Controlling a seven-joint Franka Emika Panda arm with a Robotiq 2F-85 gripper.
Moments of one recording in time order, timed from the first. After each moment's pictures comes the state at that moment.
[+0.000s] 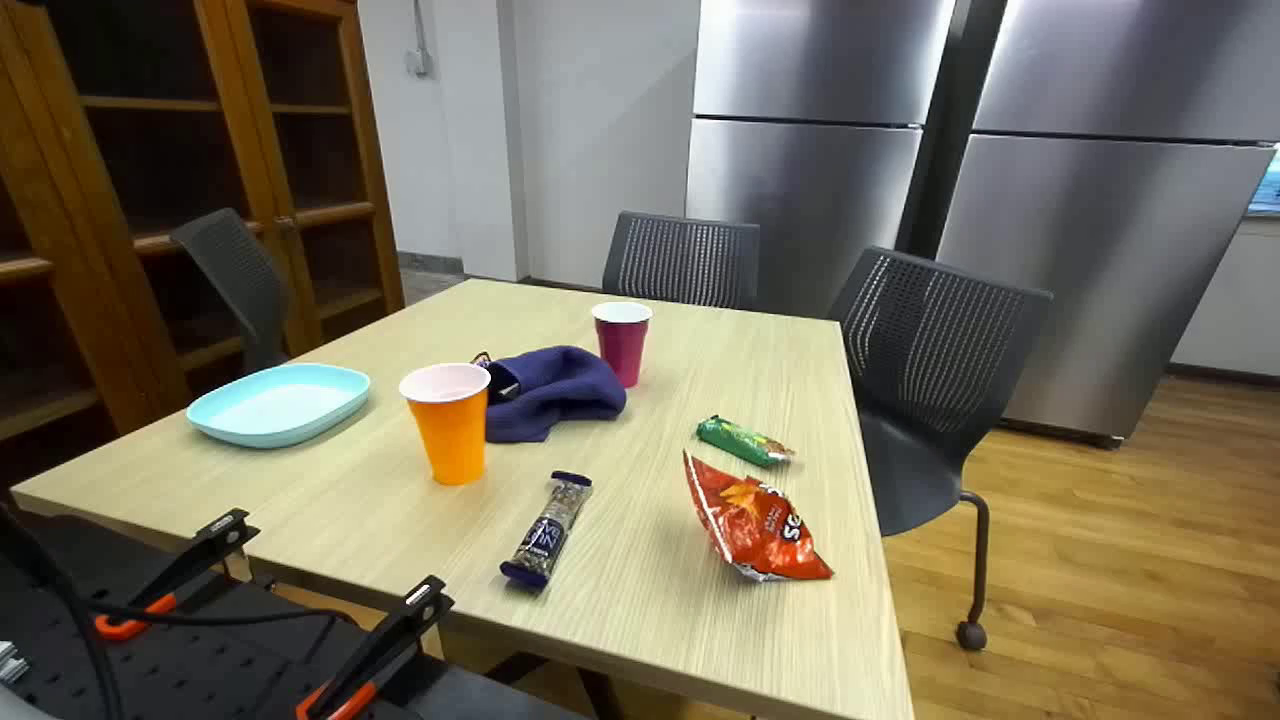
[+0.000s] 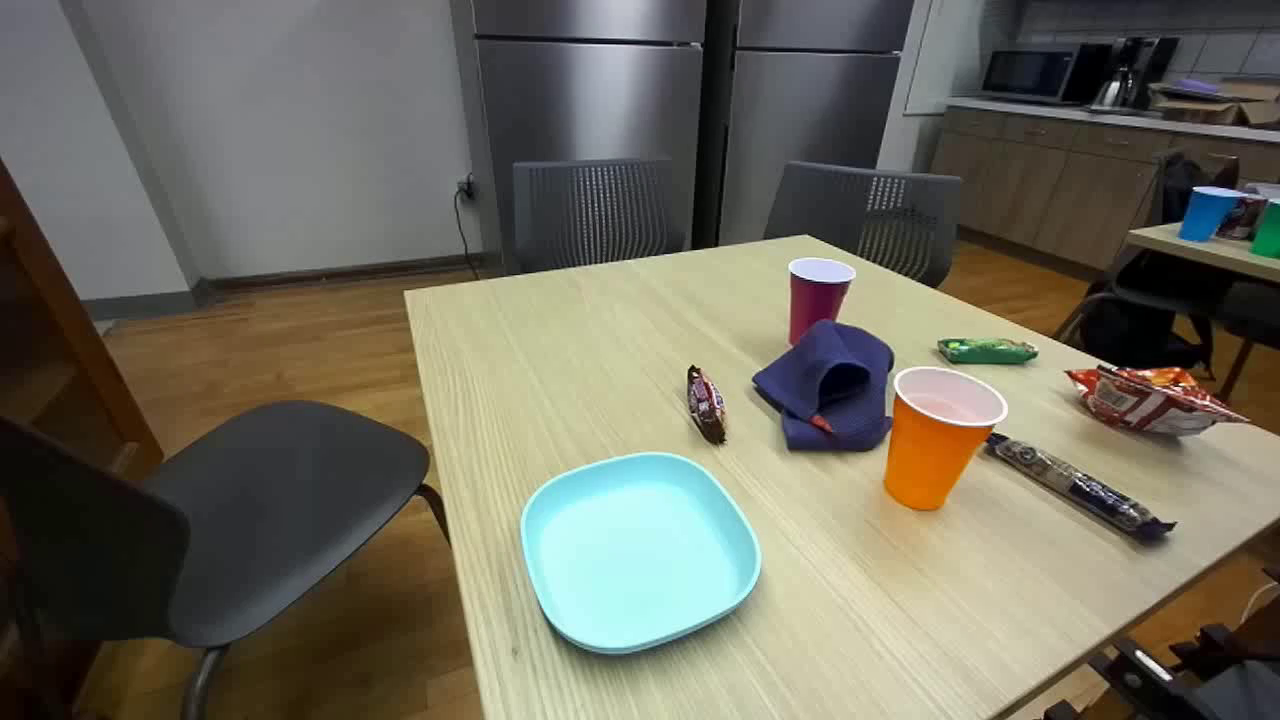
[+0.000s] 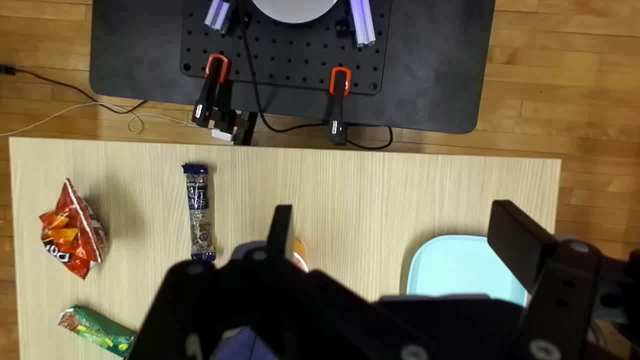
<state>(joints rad) 0.15 -0.68 0.19 -2.41 0.10 1.49 0.12</state>
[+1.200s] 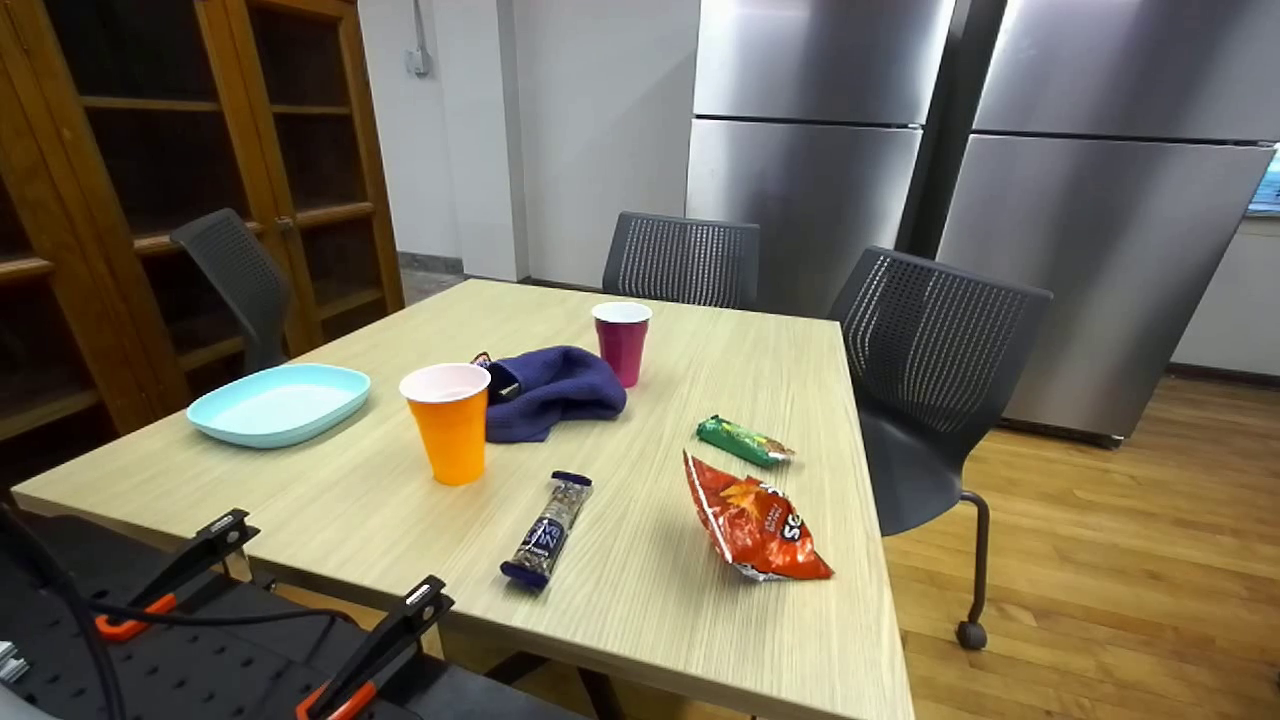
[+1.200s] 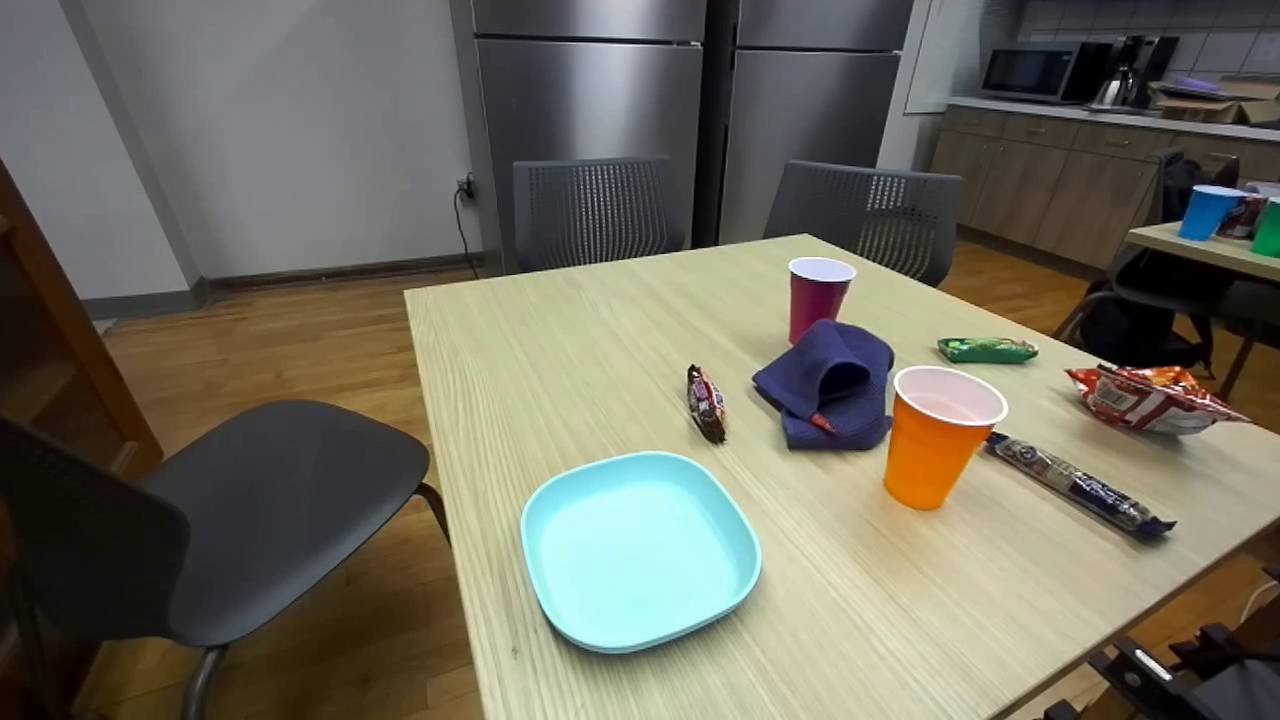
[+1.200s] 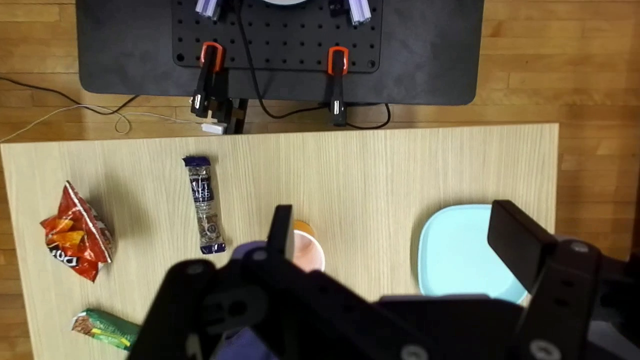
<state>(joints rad) 0.12 -0.67 0.12 -2.40 0.09 1.53 0.12</state>
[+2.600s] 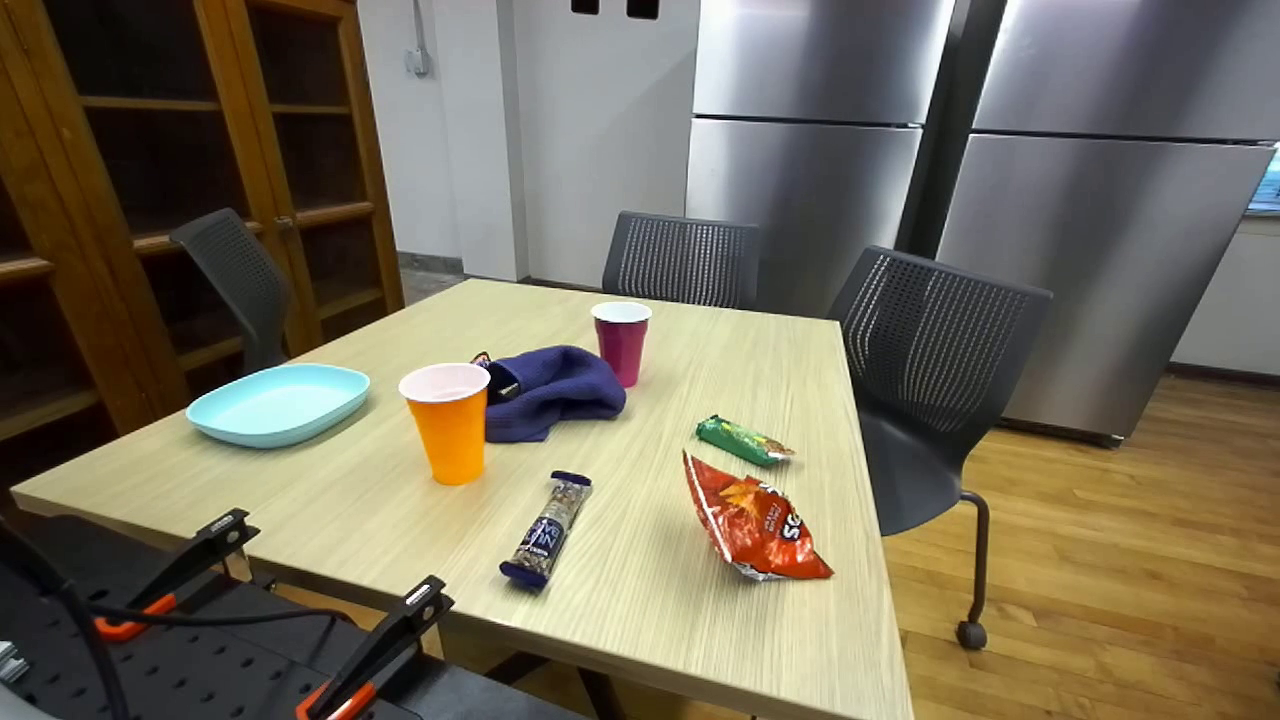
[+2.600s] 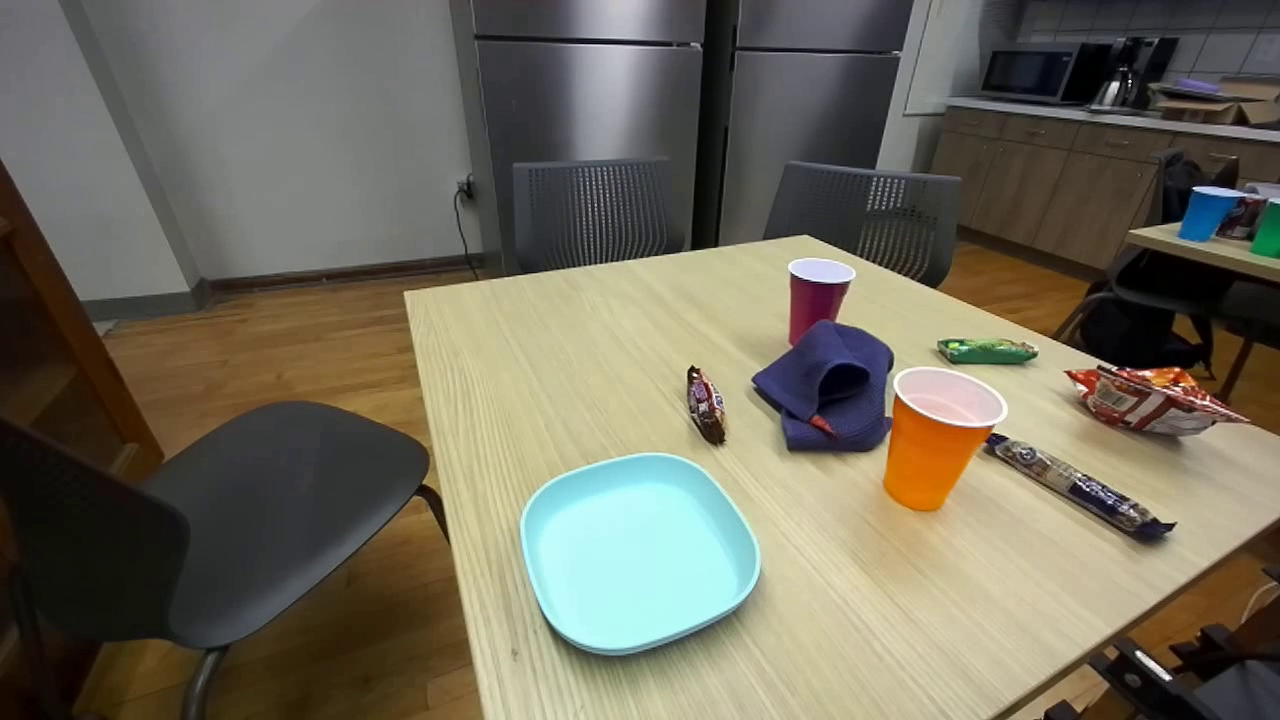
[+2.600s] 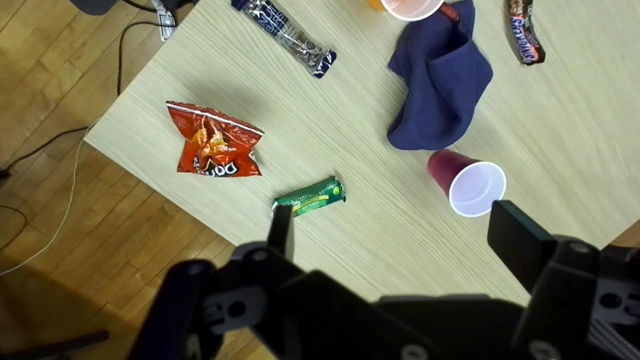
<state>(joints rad) -0.22 -0.38 -0.17 -2.20 0.04 1.92 0.26</state>
